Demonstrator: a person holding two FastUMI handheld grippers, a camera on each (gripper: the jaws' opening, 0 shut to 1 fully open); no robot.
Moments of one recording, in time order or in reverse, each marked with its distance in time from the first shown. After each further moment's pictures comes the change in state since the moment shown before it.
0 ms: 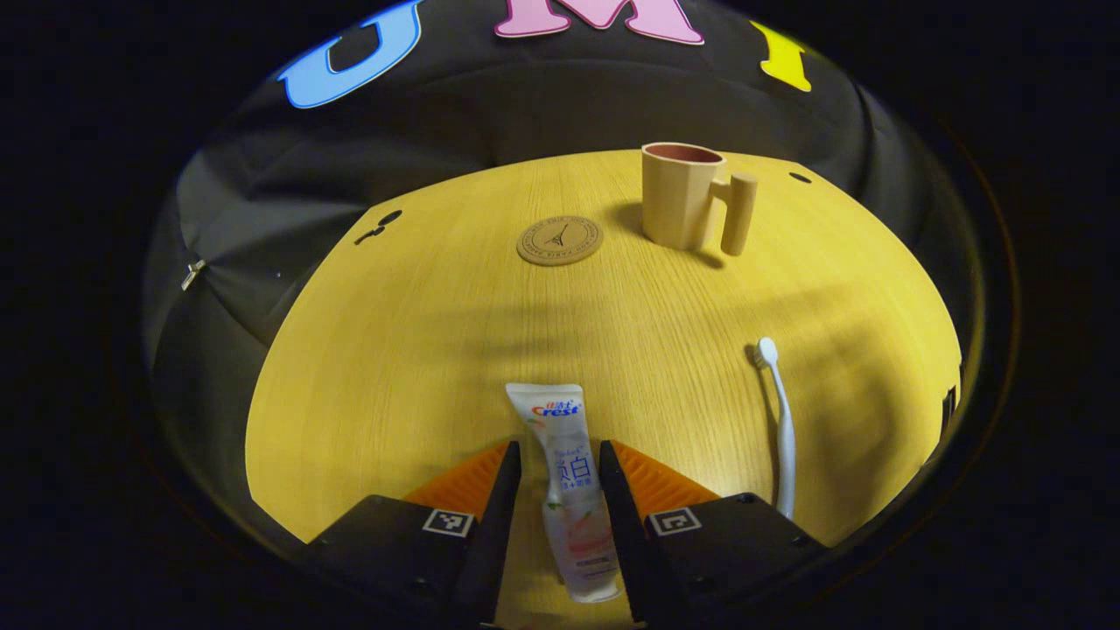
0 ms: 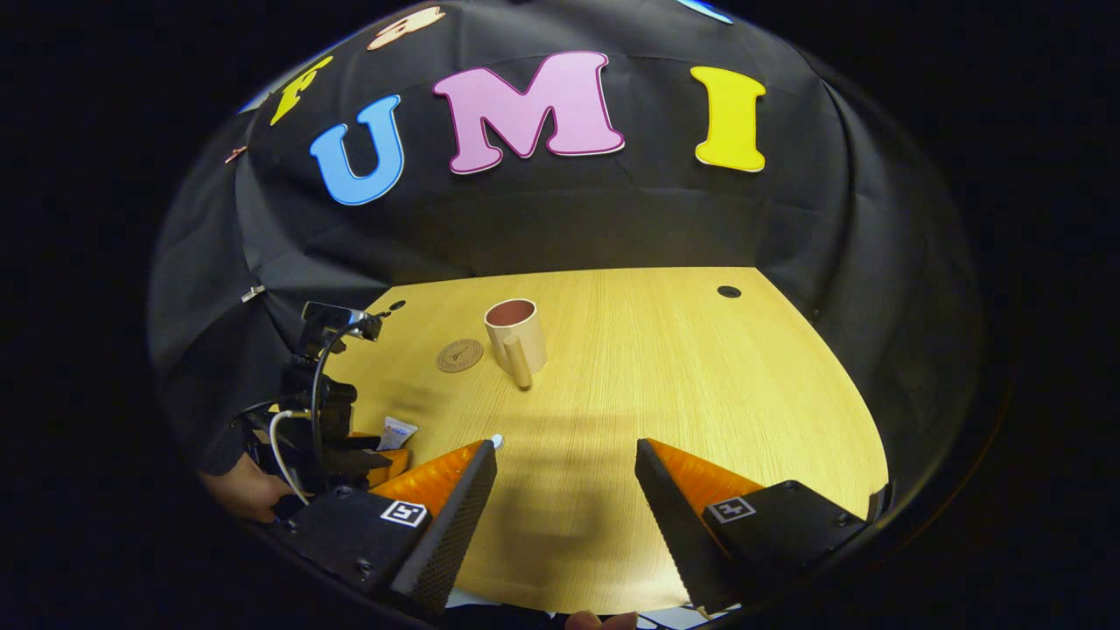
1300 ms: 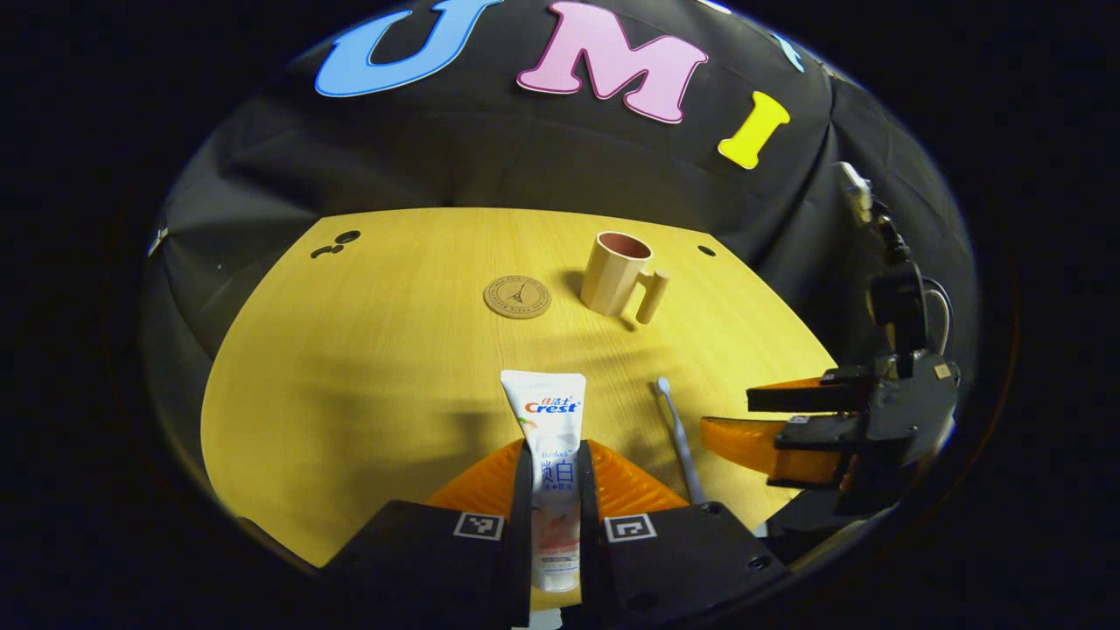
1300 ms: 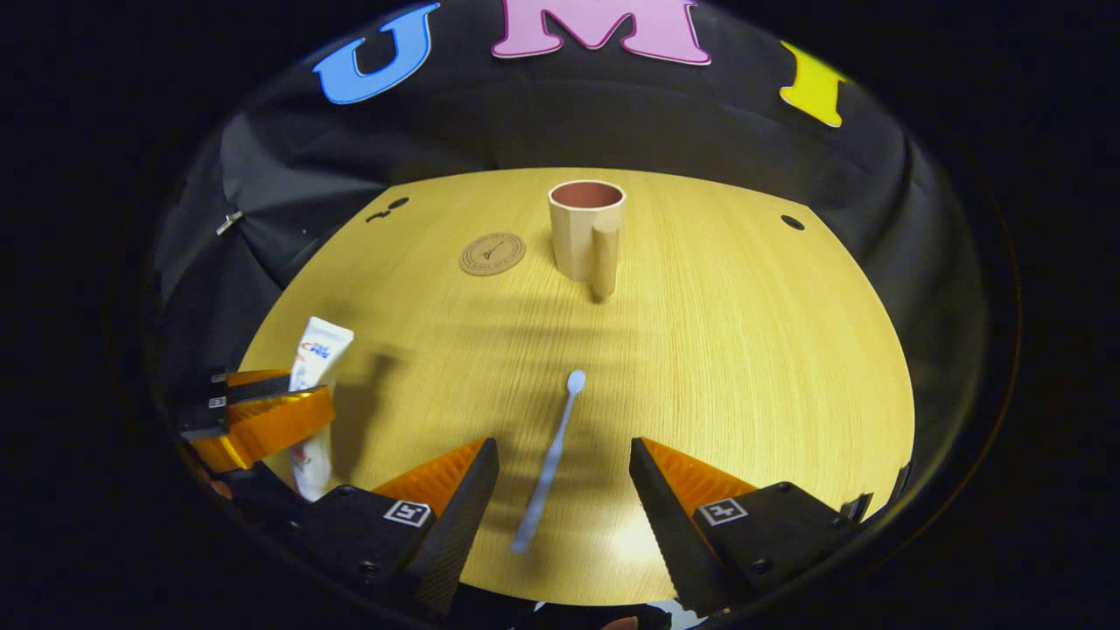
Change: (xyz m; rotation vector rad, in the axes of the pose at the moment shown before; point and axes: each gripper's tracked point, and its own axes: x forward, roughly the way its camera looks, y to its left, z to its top) left arm -0.097 0.037 0.017 -0.092 -0.158 -0.394; right arm 0.079 0.100 -0.088 -0.084 0.368 -0.049
